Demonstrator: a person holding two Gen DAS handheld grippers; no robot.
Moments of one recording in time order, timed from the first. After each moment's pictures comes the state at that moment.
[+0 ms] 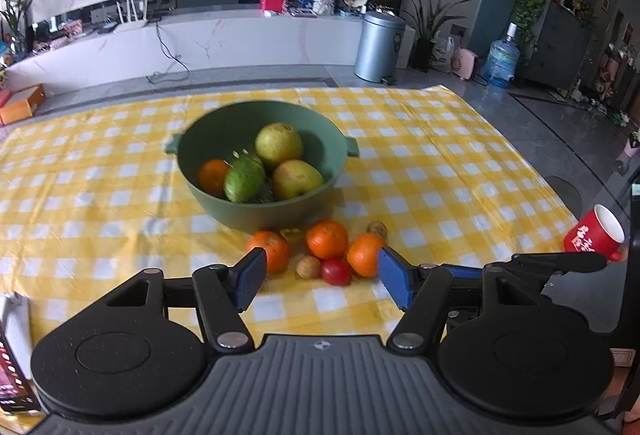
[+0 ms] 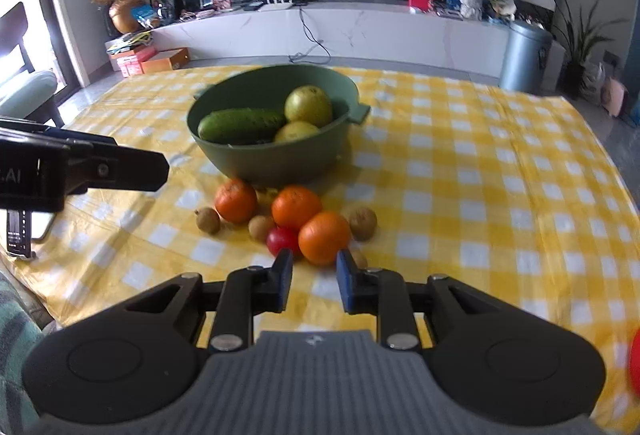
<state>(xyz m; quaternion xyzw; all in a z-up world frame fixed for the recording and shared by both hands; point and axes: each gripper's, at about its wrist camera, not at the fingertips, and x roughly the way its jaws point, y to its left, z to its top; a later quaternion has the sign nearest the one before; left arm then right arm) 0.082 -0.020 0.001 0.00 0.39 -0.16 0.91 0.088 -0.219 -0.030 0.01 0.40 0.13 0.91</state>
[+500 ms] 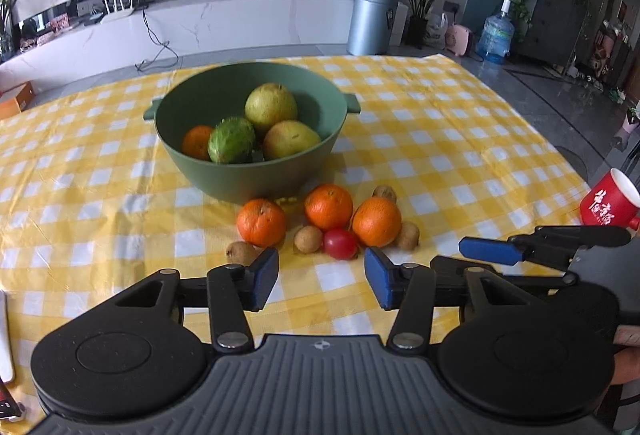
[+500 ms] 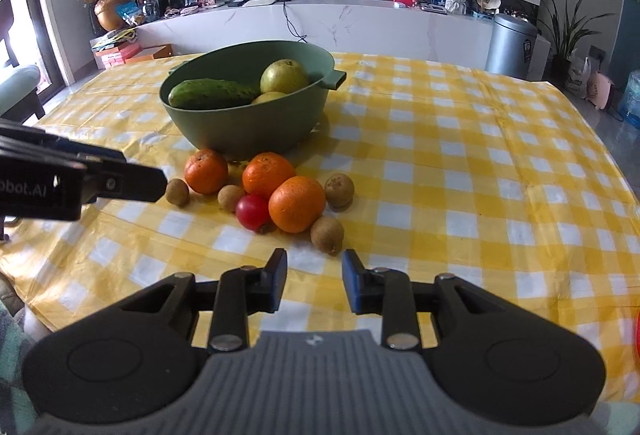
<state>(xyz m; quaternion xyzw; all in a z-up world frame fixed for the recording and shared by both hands) 0.090 -0.022 -0.042 0.02 0.41 -0.17 0.90 0.085 -0.228 -0.060 0.00 0.39 0.11 0.91</state>
